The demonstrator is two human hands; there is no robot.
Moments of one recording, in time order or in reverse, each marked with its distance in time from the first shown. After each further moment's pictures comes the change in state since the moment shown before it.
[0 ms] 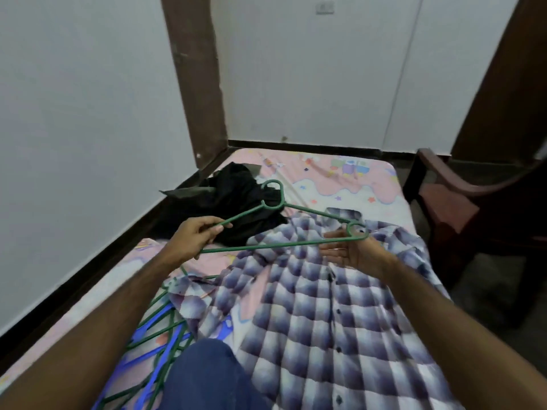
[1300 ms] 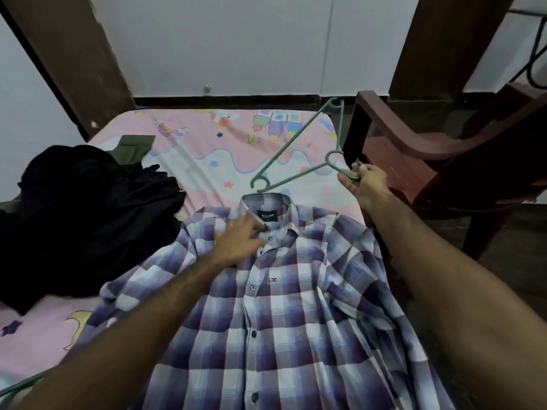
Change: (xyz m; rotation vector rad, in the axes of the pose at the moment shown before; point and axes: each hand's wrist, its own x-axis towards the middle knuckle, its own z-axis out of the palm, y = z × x) left_hand 0.232 0.004 0.354 0.376 -0.472 -0.026; right_hand 0.169 -0.099 -0.265 0.338 0.777 -0.366
